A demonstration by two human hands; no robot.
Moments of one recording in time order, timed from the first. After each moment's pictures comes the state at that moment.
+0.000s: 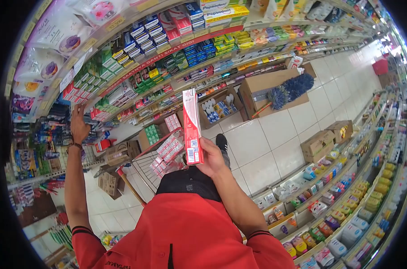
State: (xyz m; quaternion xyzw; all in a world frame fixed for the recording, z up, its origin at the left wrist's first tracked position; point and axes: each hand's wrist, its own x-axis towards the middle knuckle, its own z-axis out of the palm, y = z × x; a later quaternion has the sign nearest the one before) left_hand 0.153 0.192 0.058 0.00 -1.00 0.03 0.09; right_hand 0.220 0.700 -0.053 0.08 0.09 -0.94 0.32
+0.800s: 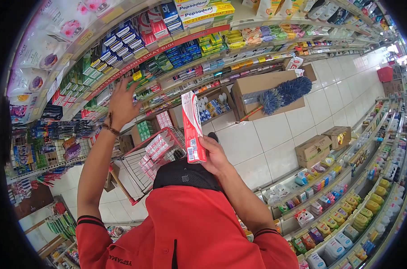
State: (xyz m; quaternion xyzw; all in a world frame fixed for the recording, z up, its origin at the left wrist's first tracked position) left_hand 0.055 0.478 0.034 -0.07 -1.00 -0.02 0.03; right_hand 0.168 0.796 -0.056 0.17 0.21 -0.89 0.36
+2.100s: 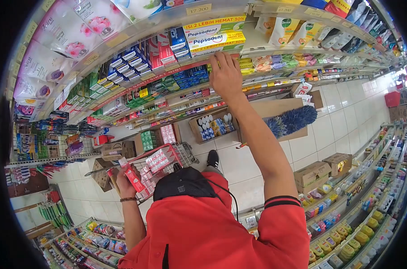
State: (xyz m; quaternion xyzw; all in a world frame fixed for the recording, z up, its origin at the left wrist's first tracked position) left_hand 0.258 0.465 -0.066 0.46 -0.24 -0.85 0.11; right_hand -0.155 0.786 -0.014 -0.32 0.86 -0.20 -0.34
